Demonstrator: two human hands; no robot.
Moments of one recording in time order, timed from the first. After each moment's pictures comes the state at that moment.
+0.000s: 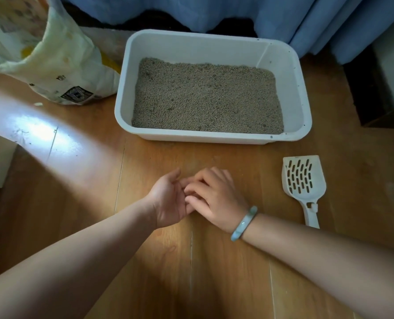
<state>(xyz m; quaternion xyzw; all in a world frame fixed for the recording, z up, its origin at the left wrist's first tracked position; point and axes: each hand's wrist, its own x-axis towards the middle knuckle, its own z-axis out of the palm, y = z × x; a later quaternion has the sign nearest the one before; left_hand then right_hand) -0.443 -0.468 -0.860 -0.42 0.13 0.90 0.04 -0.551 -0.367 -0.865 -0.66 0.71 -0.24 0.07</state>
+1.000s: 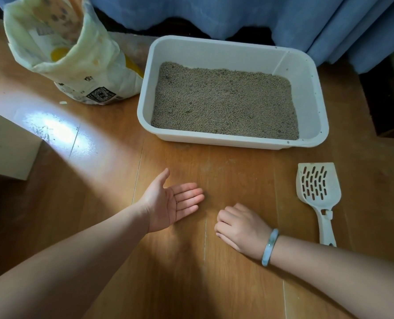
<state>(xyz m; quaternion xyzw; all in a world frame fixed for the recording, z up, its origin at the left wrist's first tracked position) -0.403 -0.486 -0.866 -0.49 0.14 0.86 0.03 -0.556 -0.316 -0.902 -0.80 0.59 -0.09 0.08</state>
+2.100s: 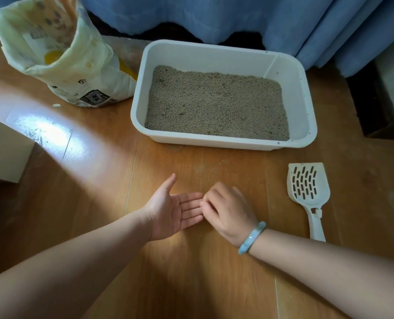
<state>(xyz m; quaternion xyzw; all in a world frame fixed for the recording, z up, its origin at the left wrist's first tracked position) -0.412 -0.463 -0.858 -0.46 0.17 0.87 0.07 -0.538 -0.348 -0.860 -0.63 0.74 -0.22 0.12</state>
